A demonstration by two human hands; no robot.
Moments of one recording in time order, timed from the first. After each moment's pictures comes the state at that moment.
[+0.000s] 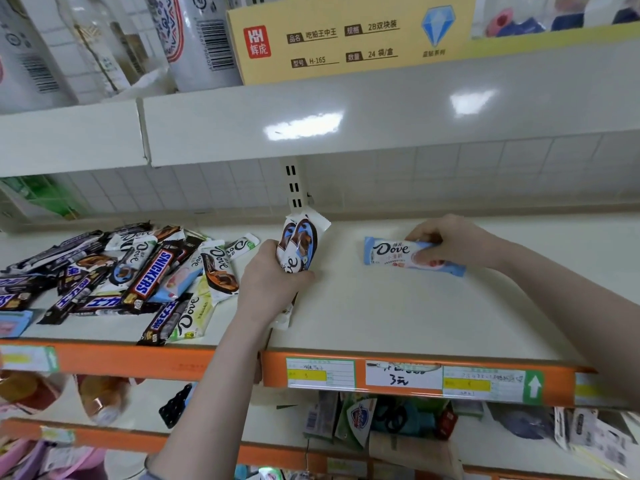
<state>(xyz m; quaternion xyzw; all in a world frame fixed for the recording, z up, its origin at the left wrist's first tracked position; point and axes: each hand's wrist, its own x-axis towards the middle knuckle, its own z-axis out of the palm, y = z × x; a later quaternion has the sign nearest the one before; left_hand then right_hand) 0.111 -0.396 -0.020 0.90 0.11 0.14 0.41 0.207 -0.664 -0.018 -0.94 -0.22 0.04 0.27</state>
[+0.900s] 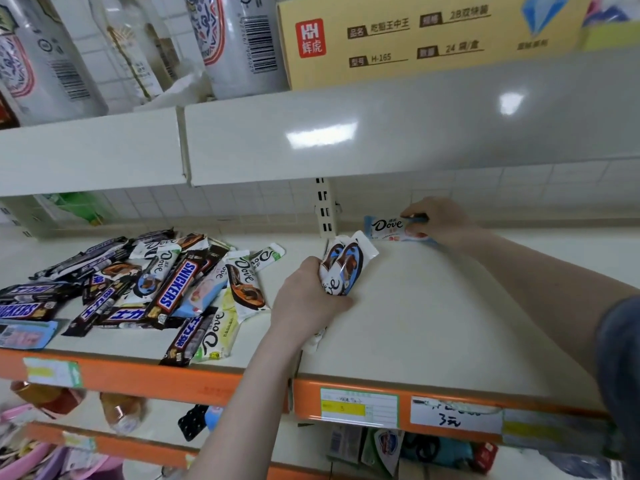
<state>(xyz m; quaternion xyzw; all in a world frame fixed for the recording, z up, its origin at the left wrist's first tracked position) 0.129 -0.388 -0.027 0.94 0.08 0.07 0.34 0.303 -0.603 -0.036 -0.95 -0.20 -0.09 0.23</state>
